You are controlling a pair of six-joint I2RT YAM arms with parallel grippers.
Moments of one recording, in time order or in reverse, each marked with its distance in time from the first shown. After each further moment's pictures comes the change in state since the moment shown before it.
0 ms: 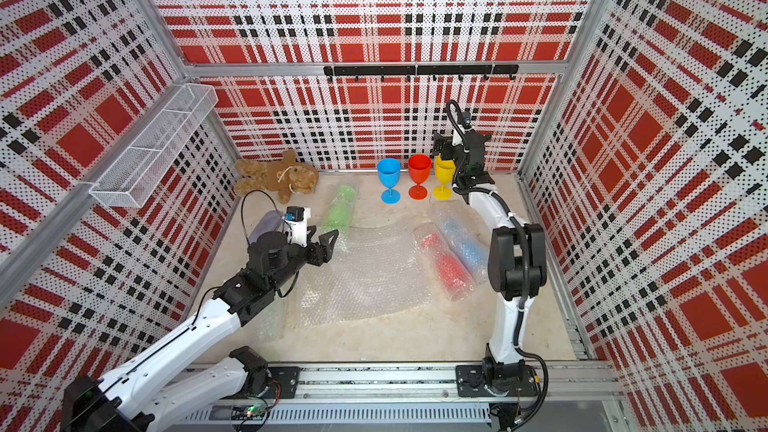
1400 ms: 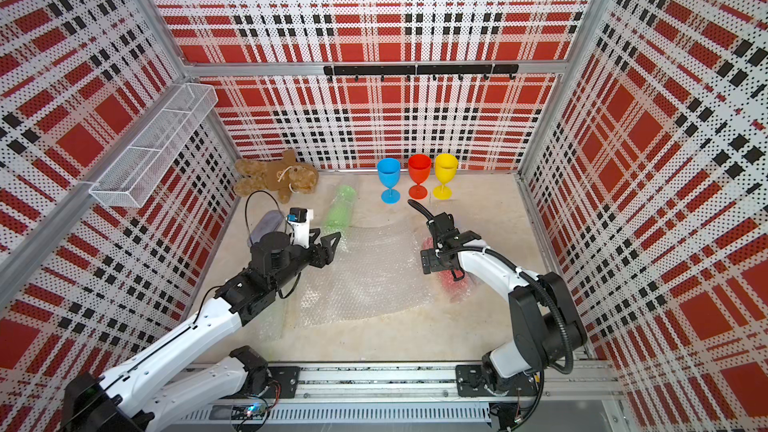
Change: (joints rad) left arm -0.021 0.010 0.000 -0.017 0.023 -0.029; right arm 0.257 -0.398 -0.697 -0.895 0.150 0.233
